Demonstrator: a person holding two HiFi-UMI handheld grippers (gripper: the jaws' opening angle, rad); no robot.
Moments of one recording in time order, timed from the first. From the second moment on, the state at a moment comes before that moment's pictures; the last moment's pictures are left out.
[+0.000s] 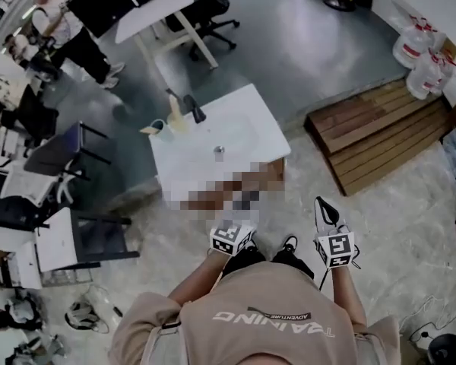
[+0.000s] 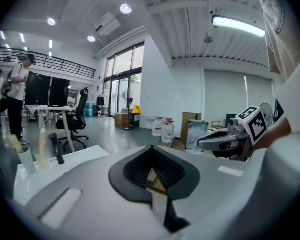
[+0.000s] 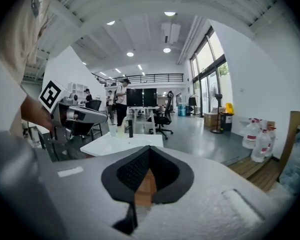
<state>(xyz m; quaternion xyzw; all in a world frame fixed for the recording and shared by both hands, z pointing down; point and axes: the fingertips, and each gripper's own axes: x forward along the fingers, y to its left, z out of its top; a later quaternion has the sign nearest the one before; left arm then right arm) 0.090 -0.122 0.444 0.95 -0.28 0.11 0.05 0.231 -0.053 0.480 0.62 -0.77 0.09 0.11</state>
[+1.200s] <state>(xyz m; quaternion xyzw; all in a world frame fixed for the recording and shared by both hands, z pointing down) -0.172 -0.143 0.455 0.88 -0.46 0.07 0.08 0.021 -0.131 0.479 0.51 -0.83 0.08 0.18</state>
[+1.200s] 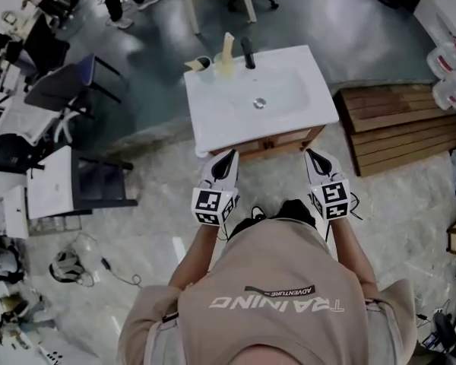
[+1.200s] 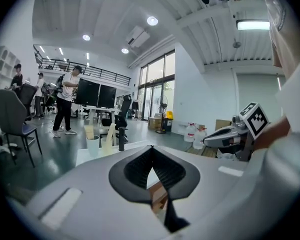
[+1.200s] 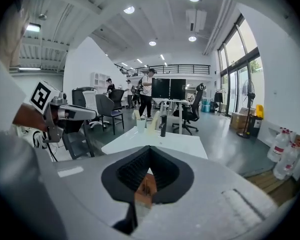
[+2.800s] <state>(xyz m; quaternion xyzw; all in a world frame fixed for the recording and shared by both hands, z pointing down) -0.118 -0.155 0.679 0.83 -0.48 0.17 0.22 0.000 -0.178 0.826 0.44 -0.80 0.37 0.16</state>
